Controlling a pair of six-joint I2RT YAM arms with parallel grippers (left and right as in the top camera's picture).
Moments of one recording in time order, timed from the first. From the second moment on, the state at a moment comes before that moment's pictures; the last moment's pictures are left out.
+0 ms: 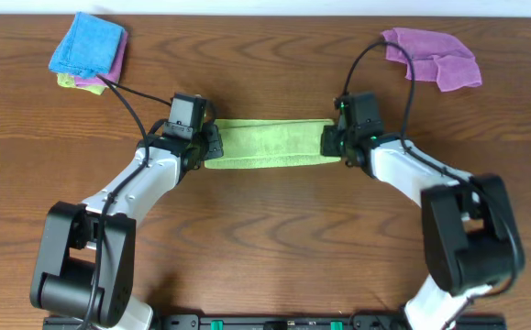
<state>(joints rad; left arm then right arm) -0.26 1.72 0.97 -0.29 0.04 -0.46 0.27 1.89 1.01 -0.15 -0.06 0.33</state>
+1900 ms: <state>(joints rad) -0.27 1.88 1.01 -0.22 0.05 -0.46 -0.10 1.99 1.02 -0.27 -1.02 0.17</state>
